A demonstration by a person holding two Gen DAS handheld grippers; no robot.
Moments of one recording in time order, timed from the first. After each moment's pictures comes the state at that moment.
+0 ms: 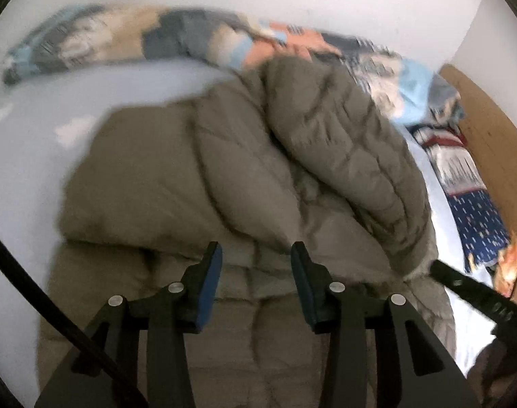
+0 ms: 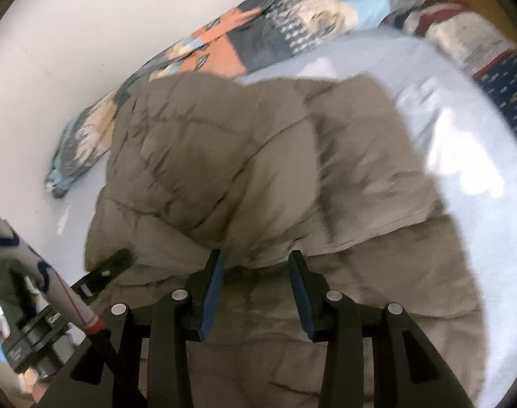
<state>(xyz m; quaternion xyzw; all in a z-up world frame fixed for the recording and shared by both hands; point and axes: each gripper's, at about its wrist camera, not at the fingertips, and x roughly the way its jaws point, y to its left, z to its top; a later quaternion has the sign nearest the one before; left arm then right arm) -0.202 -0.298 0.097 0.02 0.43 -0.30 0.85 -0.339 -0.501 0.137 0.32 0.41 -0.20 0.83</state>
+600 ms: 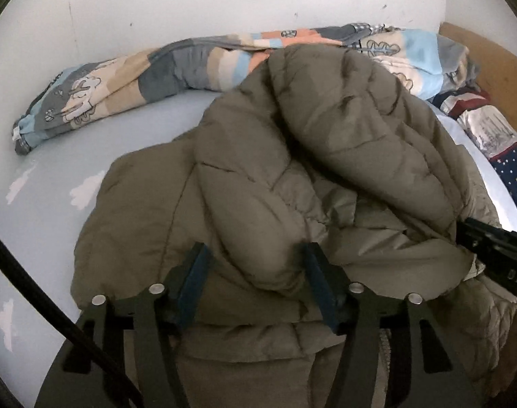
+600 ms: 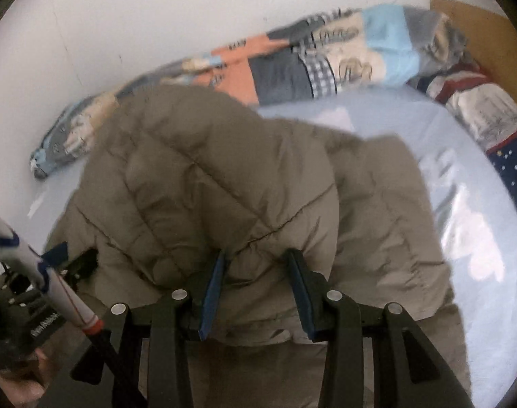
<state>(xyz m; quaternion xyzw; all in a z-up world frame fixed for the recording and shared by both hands) -0.179 -0.343 0.066 0.15 0.37 -0.27 0.87 -0.278 -0.503 0.110 0.21 0.38 -0.20 0.88</state>
